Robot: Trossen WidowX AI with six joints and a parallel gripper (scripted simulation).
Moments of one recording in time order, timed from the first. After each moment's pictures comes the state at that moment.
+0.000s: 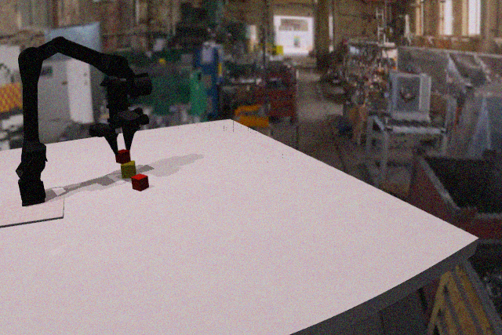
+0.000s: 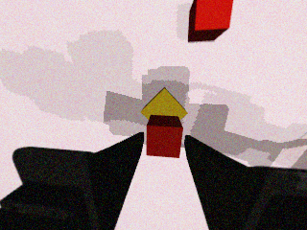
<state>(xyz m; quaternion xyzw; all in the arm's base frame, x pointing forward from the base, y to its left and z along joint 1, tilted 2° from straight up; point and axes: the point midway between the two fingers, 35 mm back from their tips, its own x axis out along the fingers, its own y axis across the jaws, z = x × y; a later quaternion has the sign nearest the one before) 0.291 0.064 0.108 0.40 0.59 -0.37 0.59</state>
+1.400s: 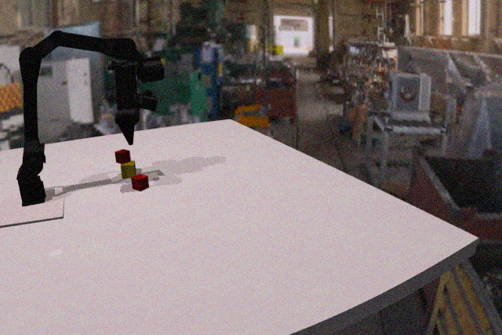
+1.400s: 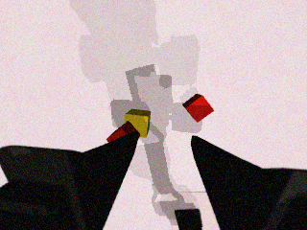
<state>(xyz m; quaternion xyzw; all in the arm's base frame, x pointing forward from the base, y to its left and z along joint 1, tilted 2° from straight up) 0.303 -0.005 0.153 0.11 0.69 -0.09 0.71</state>
